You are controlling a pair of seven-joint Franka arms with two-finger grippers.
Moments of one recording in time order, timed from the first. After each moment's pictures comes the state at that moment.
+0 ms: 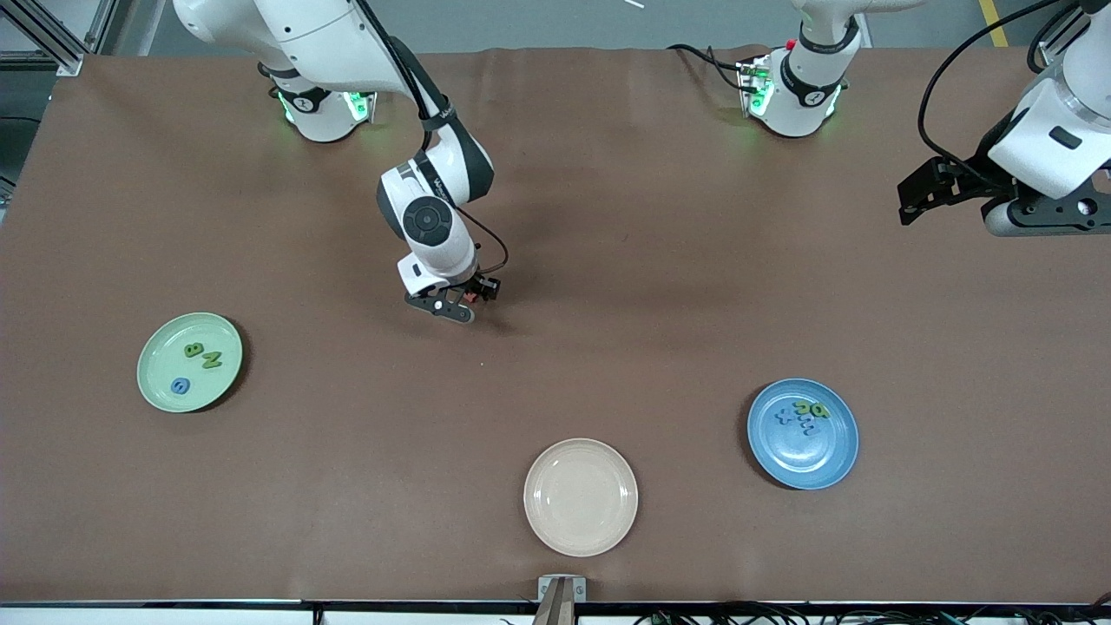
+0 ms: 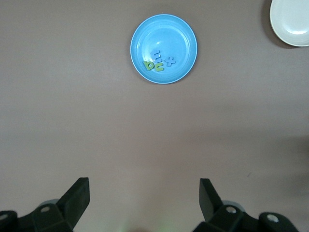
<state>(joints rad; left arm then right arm) 0.04 0.00 -0.20 -1.52 0.02 1.50 -0.16 0.77 0.50 -0.11 -2.08 0.20 2.50 0.84</state>
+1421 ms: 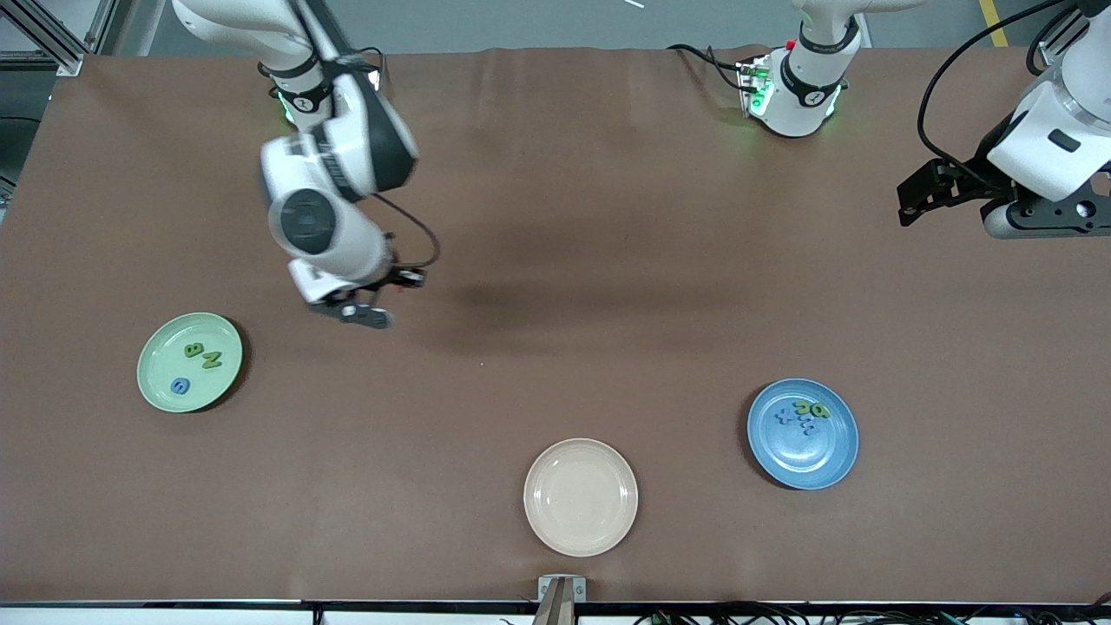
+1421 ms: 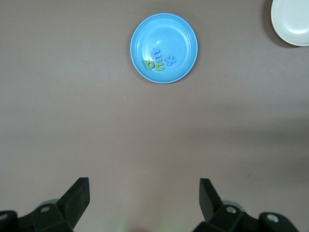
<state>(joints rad) 0.04 0.01 -0.20 -1.52 0.02 1.51 -0.16 0.67 0.22 -0.33 -1.94 0.15 1.92 0.49</state>
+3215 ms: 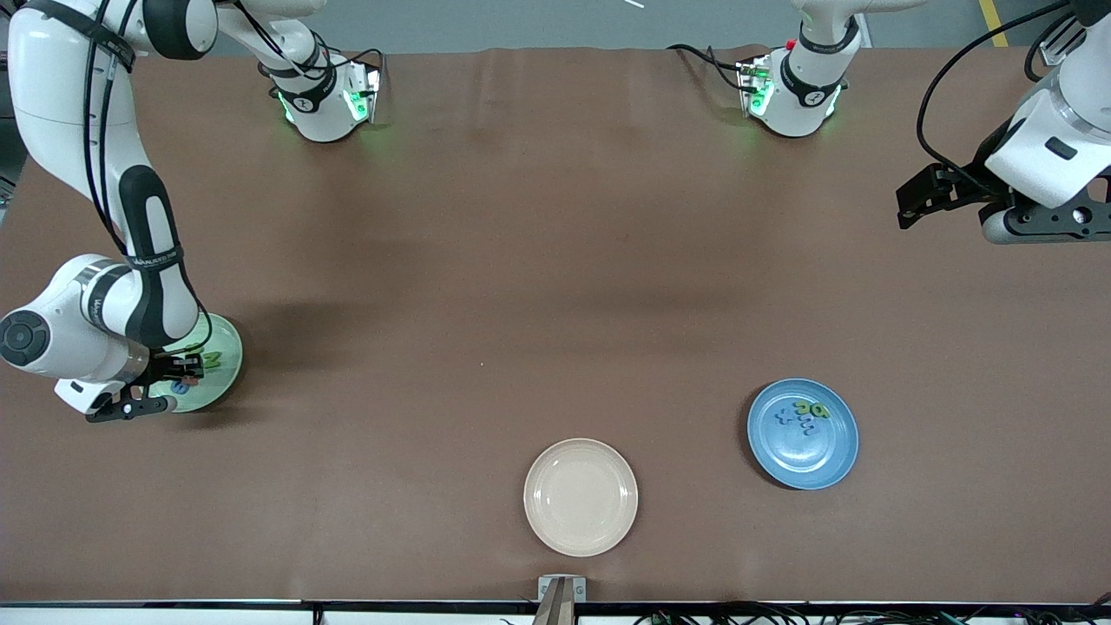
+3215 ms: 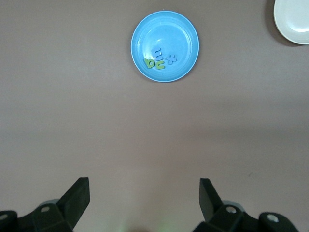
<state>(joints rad) 0.04 0.01 -0.20 -1.53 0.02 1.51 -0.16 0.07 0.66 -0.37 -1.78 0.18 2.32 -0.53</state>
